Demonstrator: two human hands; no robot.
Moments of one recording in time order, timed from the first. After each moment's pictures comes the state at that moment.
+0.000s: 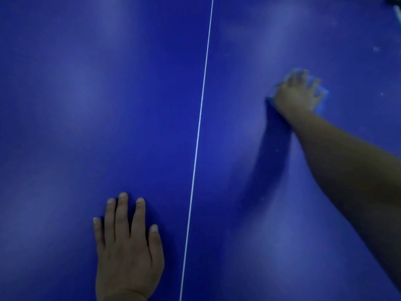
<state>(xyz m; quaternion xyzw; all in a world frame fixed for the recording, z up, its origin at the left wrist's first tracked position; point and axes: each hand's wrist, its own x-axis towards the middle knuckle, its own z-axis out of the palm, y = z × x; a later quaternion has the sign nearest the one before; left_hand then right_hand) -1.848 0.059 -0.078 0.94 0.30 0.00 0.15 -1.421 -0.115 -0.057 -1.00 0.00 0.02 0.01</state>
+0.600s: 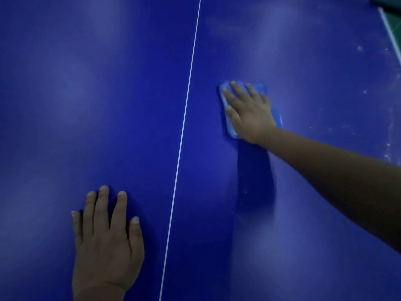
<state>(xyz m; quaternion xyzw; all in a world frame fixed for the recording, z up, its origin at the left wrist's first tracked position) -1.846 0.058 -0.079 0.94 0.30 0.00 0.14 -1.479 -0.110 -0.080 -0.94 -0.35 0.01 -0.03</state>
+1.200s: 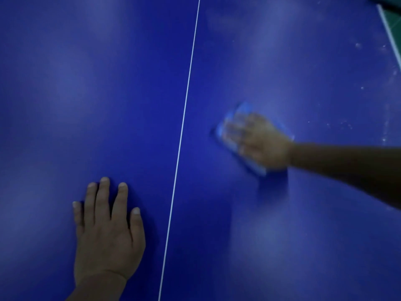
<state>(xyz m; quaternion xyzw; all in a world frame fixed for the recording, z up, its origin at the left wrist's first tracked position) -1.846 0.057 -0.073 0.94 0.30 -0.02 0.14 -1.517 -0.173 -0.069 -0.74 -0.67 -0.03 -0.07</state>
